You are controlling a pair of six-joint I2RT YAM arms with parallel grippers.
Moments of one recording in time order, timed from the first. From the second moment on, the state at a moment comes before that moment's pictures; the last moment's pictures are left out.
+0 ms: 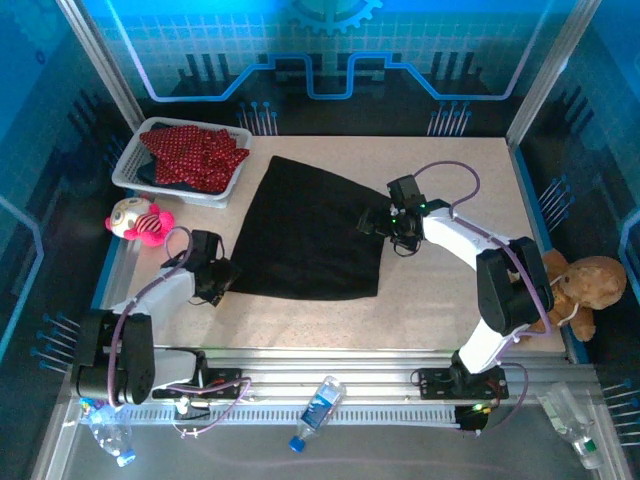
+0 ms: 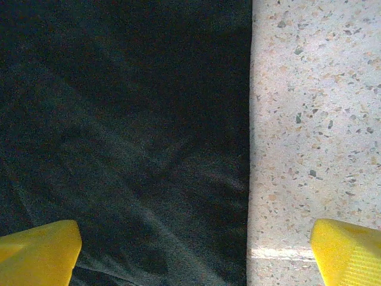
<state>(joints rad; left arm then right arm) -0.05 1.27 0.55 -0.48 0.06 -1.06 0.35 1.68 1.12 -0.51 -0.10 0.70</state>
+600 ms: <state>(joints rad) -0.04 1.28 0.55 -0.51 0.03 -1.05 0.35 1.64 1.09 -0.50 -0.08 0.70</state>
